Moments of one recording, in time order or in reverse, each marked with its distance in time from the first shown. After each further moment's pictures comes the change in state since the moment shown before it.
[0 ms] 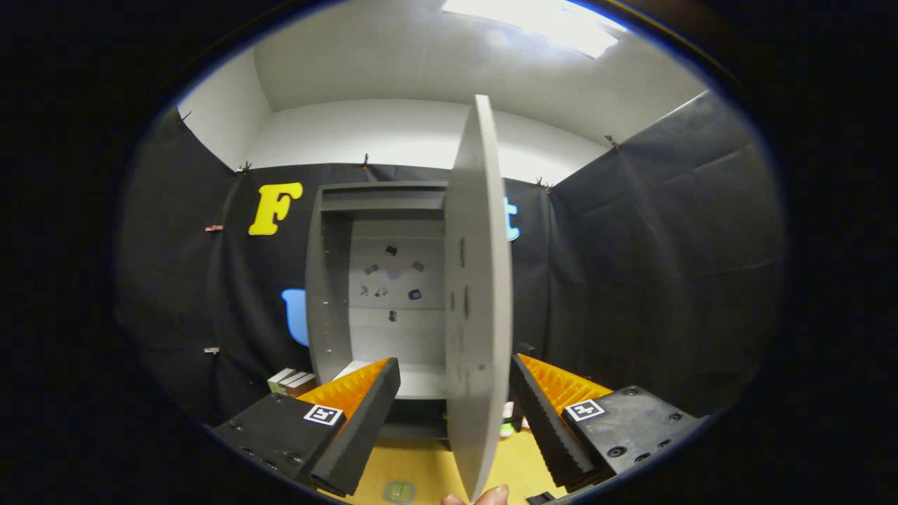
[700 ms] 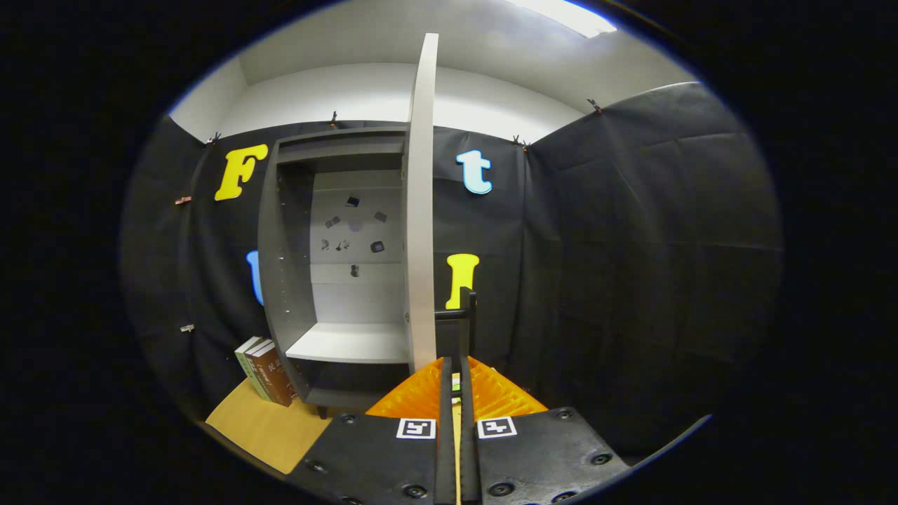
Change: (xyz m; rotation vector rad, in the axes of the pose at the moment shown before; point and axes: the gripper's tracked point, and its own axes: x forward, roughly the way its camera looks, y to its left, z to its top) arm 0.004 -0.074 -0.031 0.009 0.129 -0.210
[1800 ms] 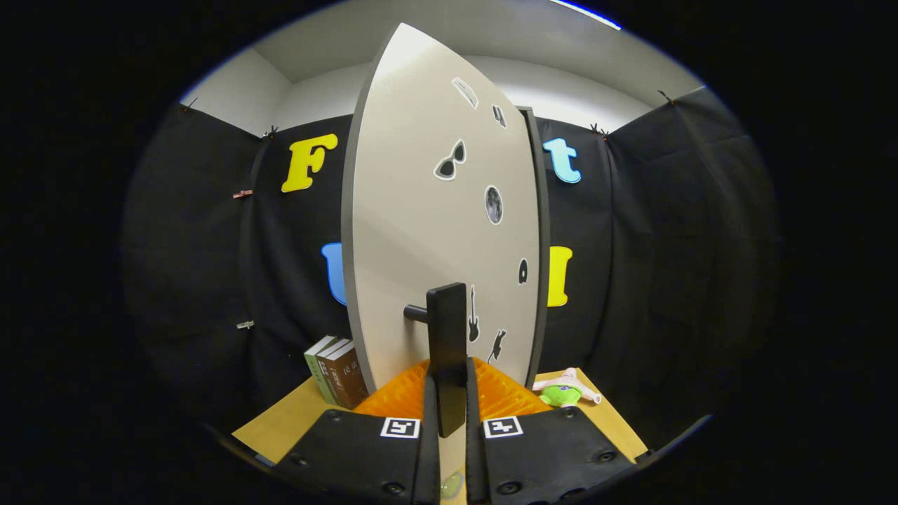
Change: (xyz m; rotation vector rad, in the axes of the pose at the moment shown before) arm 0.006 0.099 -0.020 0.003 0.070 0.289
